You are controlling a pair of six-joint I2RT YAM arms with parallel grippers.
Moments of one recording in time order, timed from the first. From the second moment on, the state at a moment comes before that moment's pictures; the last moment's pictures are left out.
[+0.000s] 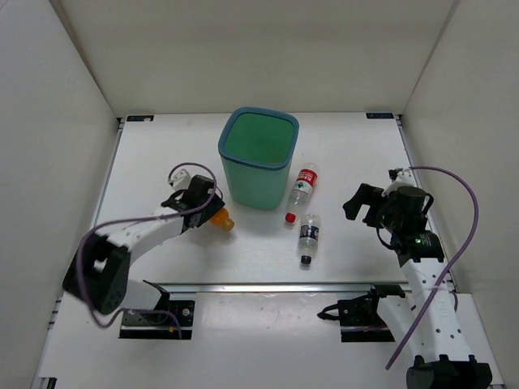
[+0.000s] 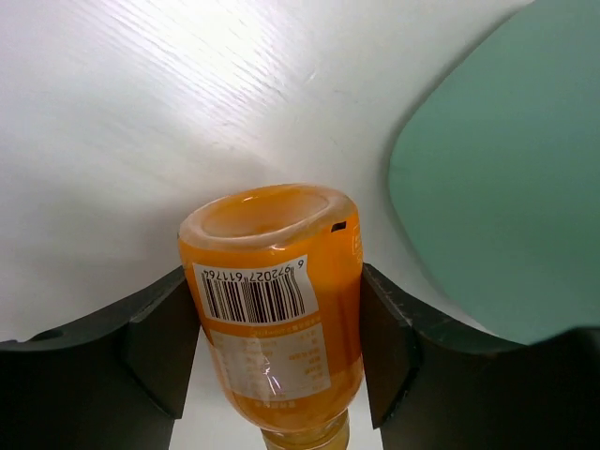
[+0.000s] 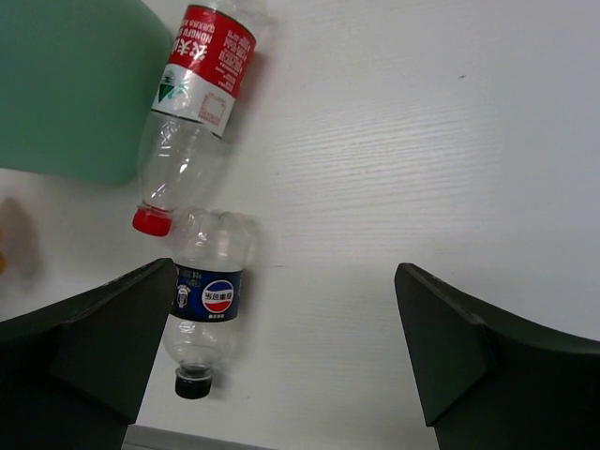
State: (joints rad) left arm -0.50 1.46 0.76 -0.23 -0.33 -1.08; right arm -0.01 0.69 0.69 -0.54 -0.19 0.27
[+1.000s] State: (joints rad) left arm -0.66 1.69 1.63 -0.30 -0.61 -0.58; right arm 0.32 0.77 0.56 -0.42 -0.15 0.40
